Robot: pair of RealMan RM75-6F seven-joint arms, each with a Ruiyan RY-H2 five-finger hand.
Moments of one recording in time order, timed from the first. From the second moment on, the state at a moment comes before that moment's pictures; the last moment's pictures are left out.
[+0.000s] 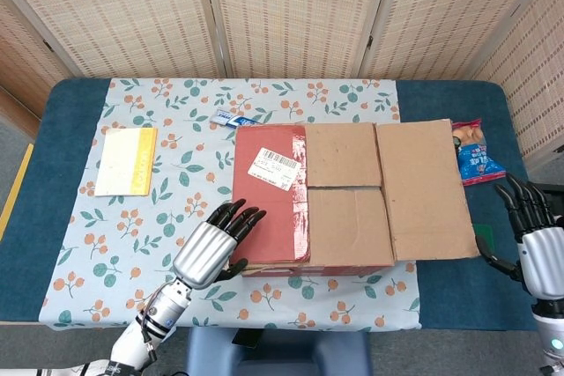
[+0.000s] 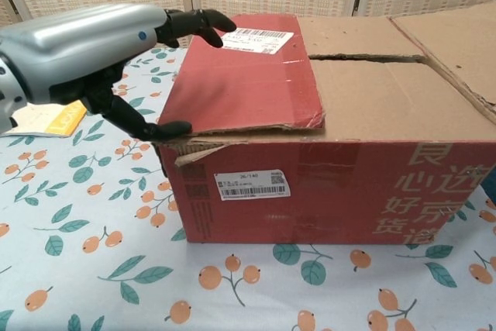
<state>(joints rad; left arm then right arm) -0.58 -1.46 -0.16 -2.06 1.34 1.17 0.76 0.10 -1.14 0.09 -1.51 -1.65 1.70 0.23</state>
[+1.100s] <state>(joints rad) -0.65 -1.57 -0.15 -2.05 1.29 1.23 0.93 0.10 -1.14 0.10 -1.52 -1.64 1.67 0.22</state>
